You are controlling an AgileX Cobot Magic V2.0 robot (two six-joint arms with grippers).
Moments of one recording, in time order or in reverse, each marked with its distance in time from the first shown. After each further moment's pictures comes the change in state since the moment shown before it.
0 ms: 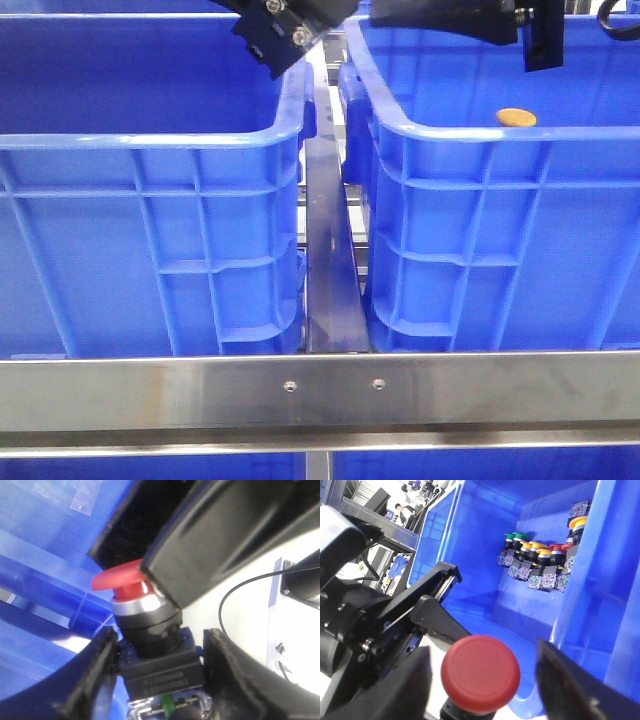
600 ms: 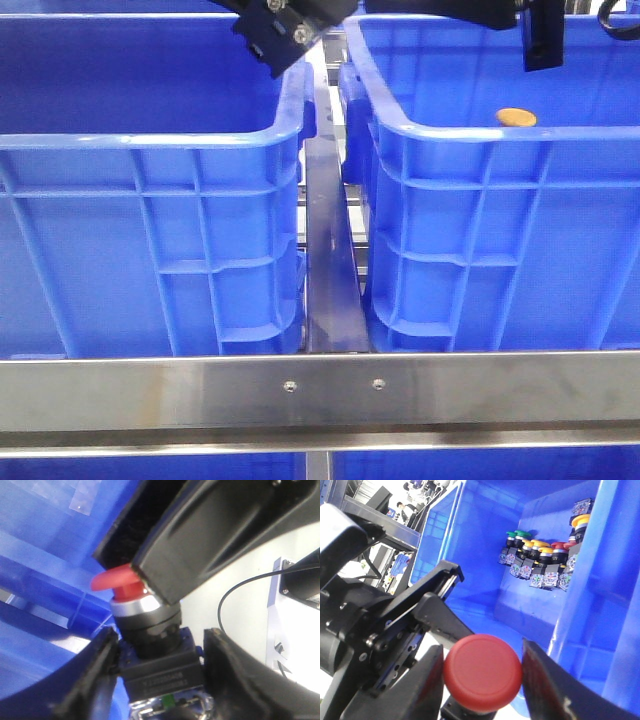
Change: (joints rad) left arm 0.000 0.000 0.000 -0.002 0.003 0.000; right arm 0.000 0.002 0.000 0.000 0.011 0.000
